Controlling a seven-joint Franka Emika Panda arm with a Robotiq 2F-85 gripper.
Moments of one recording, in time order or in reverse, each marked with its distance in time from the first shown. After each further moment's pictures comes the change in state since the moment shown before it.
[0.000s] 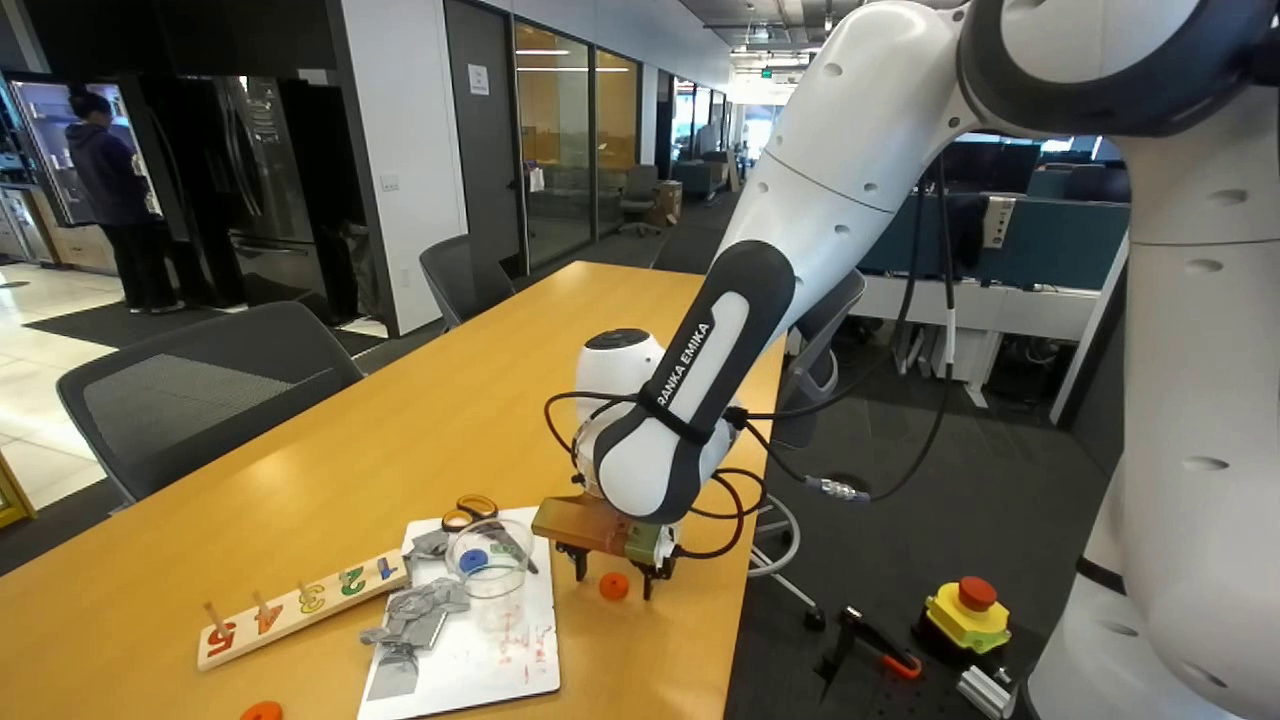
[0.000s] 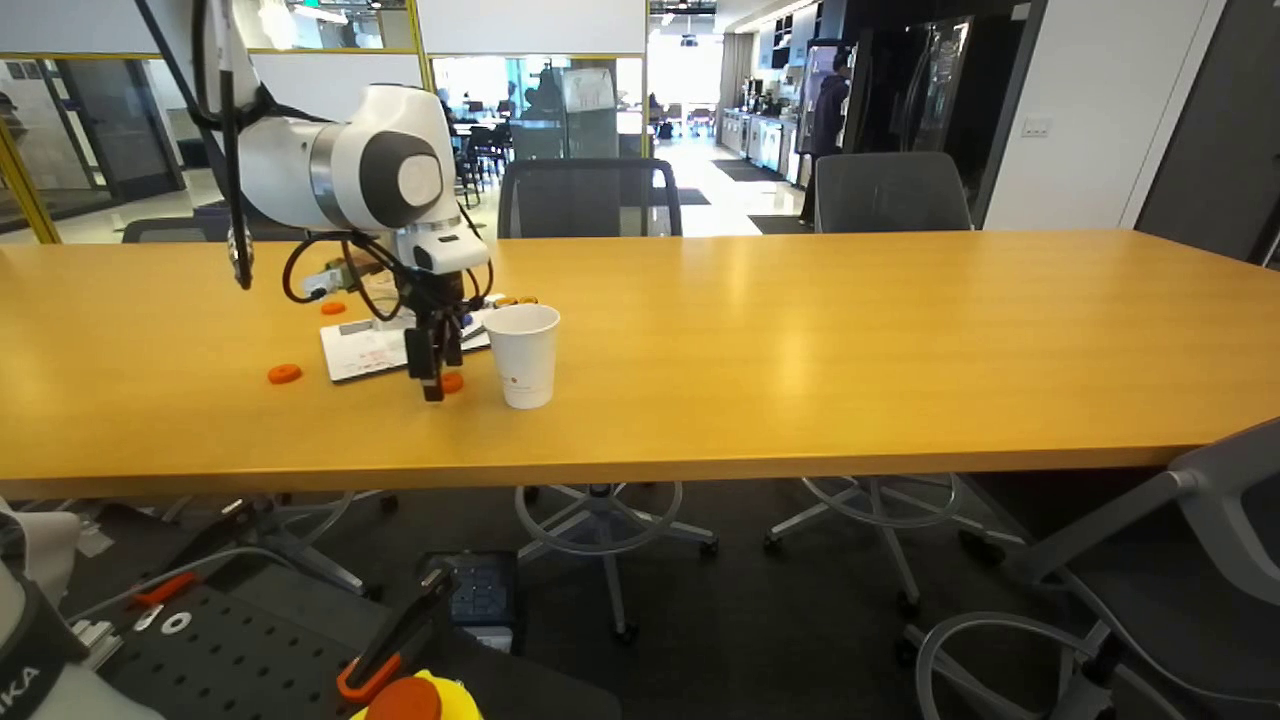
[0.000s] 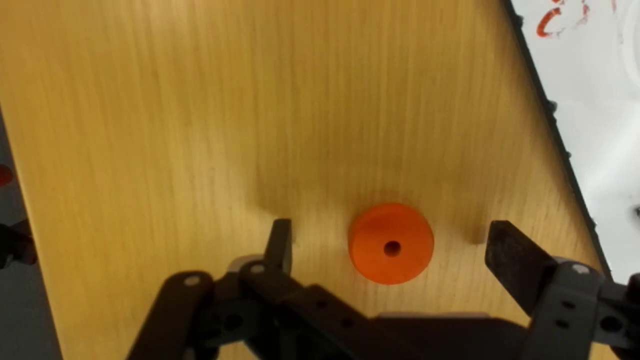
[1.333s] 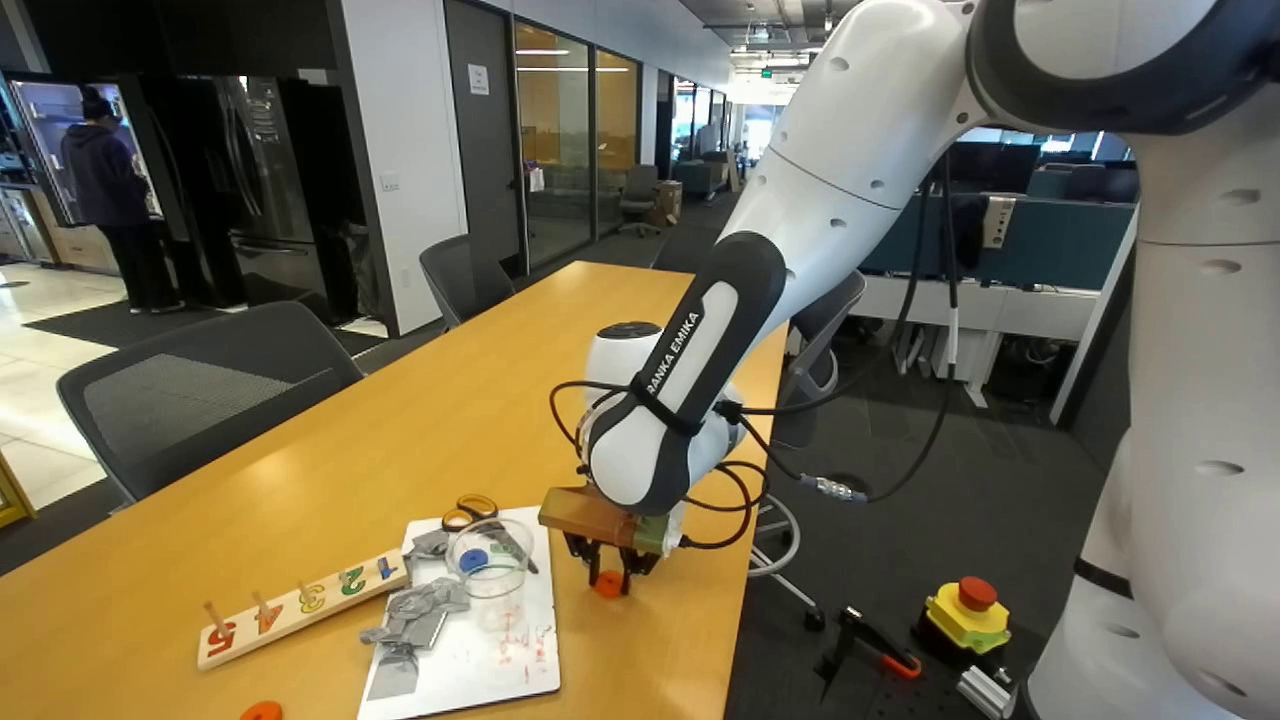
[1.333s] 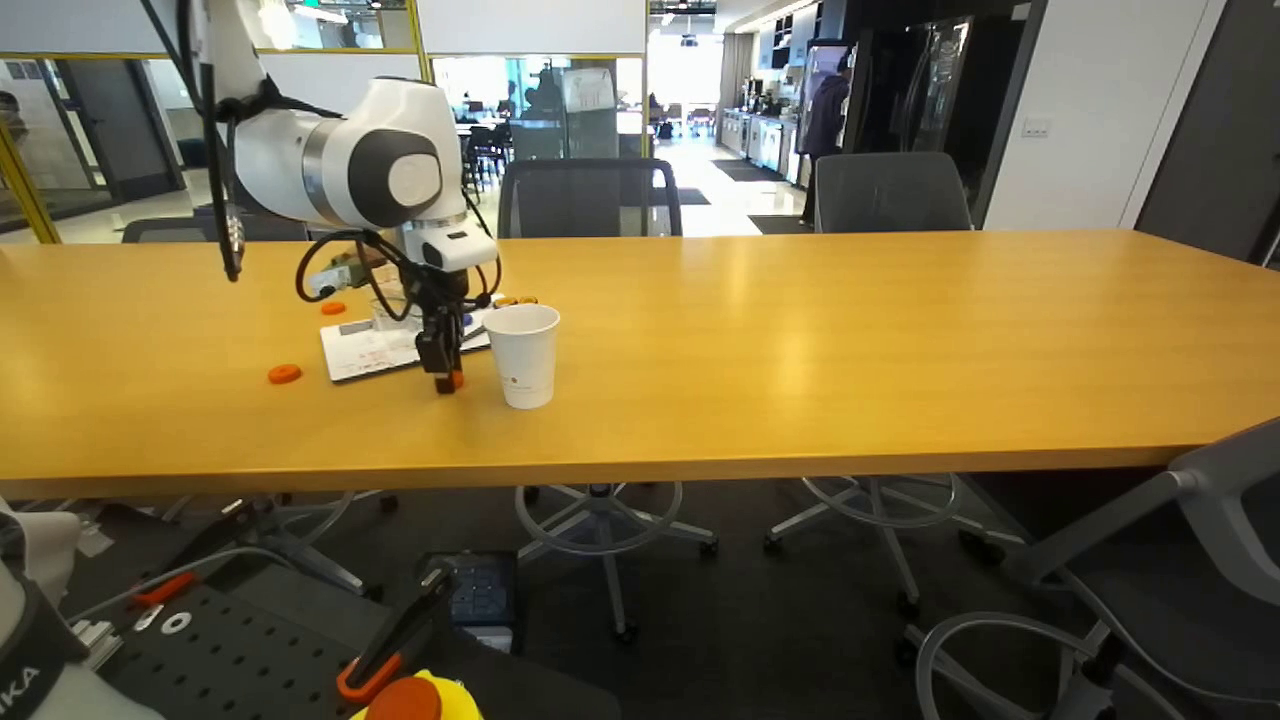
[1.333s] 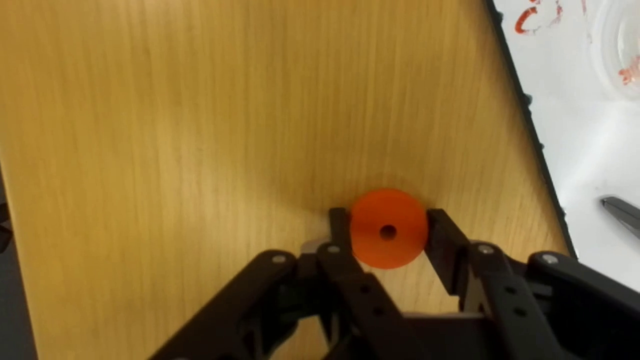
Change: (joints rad) arm 0.054 -0.016 -0.054 -0.012 0.129 0.035 -0.166
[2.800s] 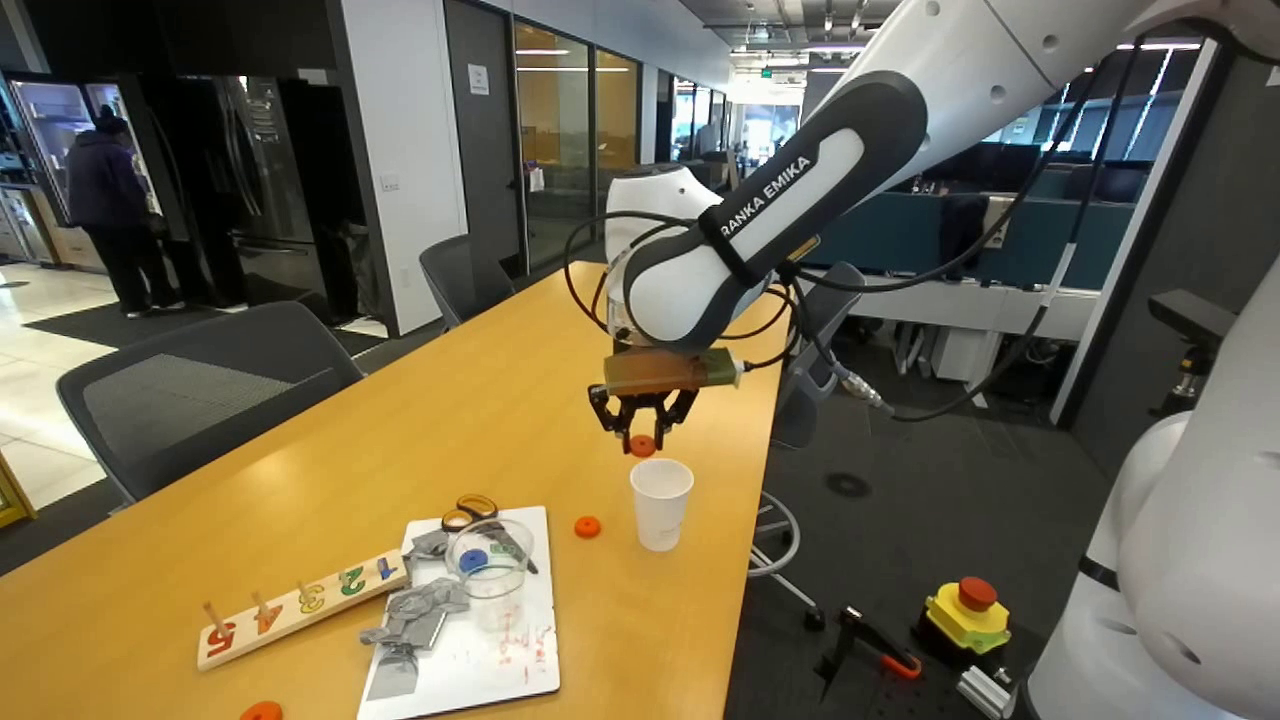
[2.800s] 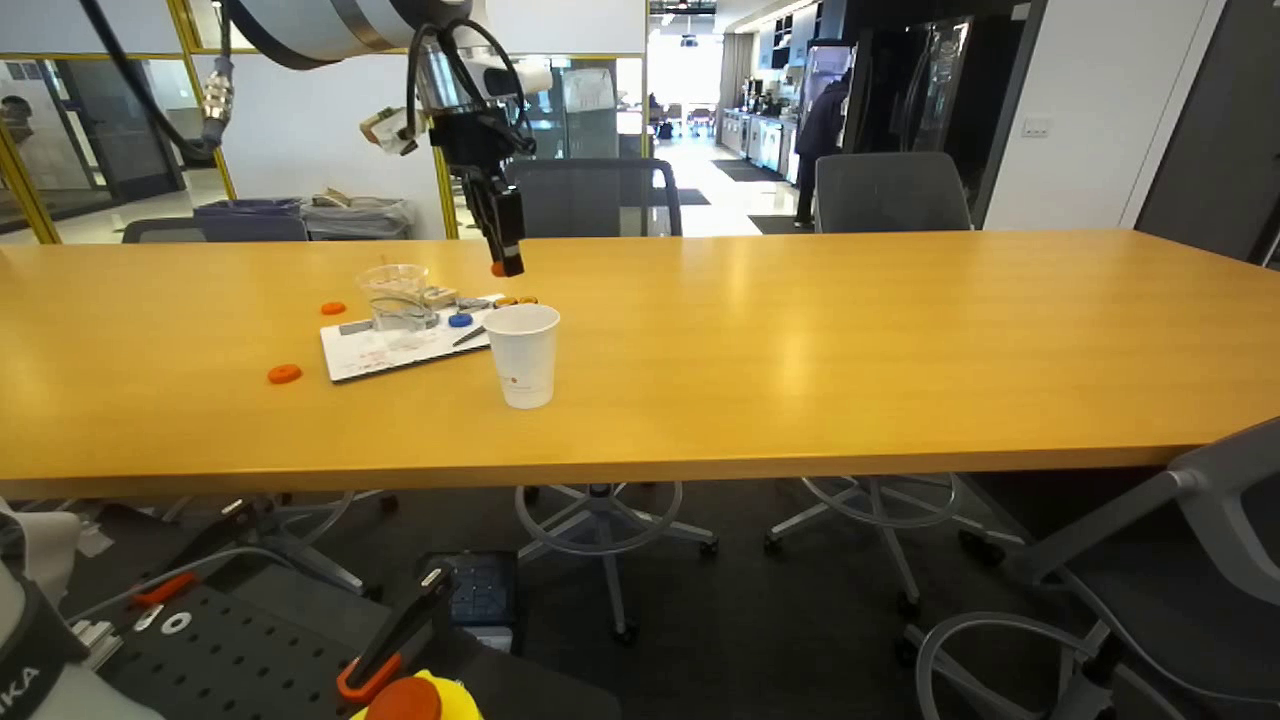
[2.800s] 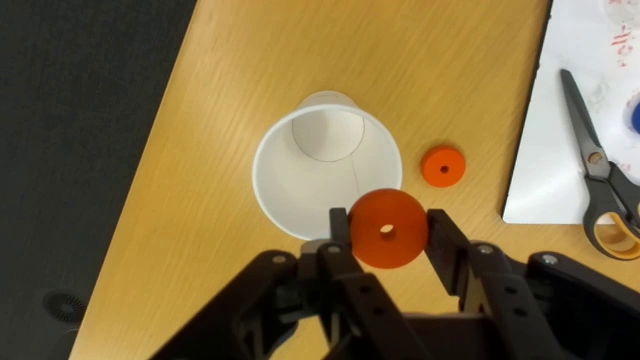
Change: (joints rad) arm -0.108 -0.335 -0.031 0.072 -0.253 -0.366 -0.389
